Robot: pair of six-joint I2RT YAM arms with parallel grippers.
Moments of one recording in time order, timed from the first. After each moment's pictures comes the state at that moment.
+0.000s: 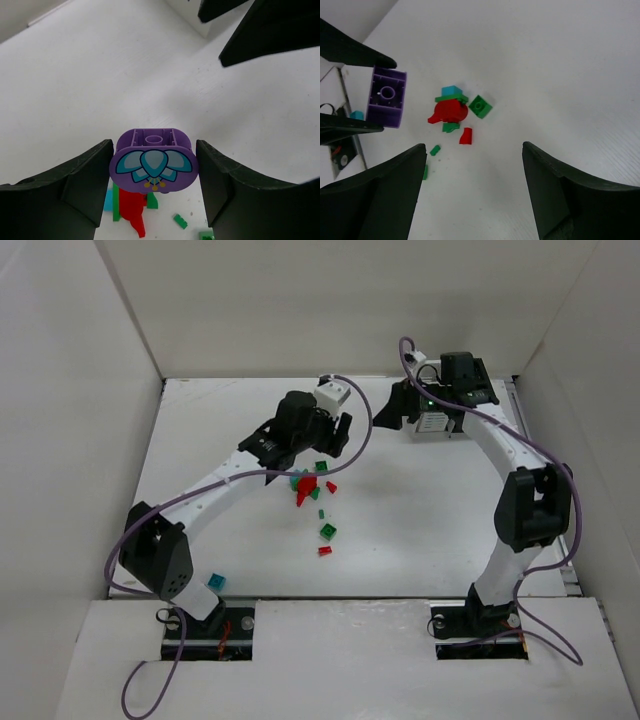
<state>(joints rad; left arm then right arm) -0.65 1.55 1.29 -0.20 0.01 -0.04 0.15 1.81 1.57 -0.39 -0.88 -0.06</state>
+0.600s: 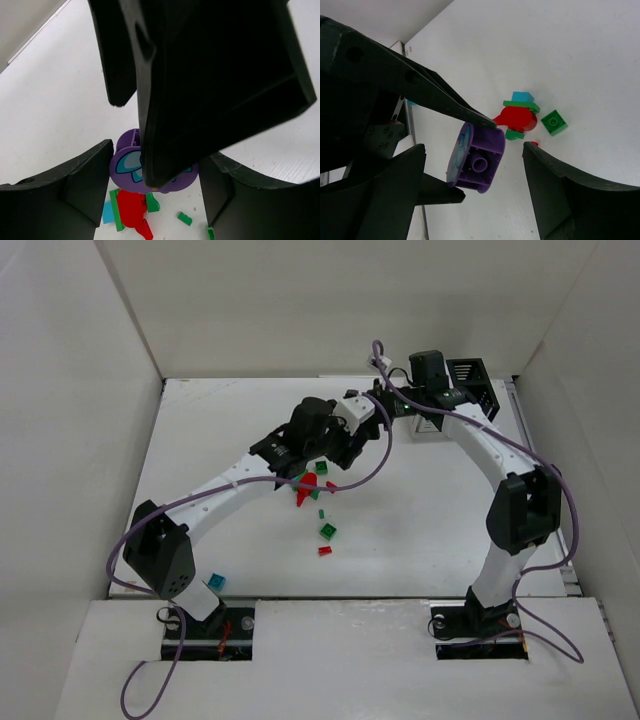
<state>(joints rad) -0.74 1.56 1.32 -0.20 0.09 0.15 0.31 1.81 1.65 -0.47 -1.03 -0.02</state>
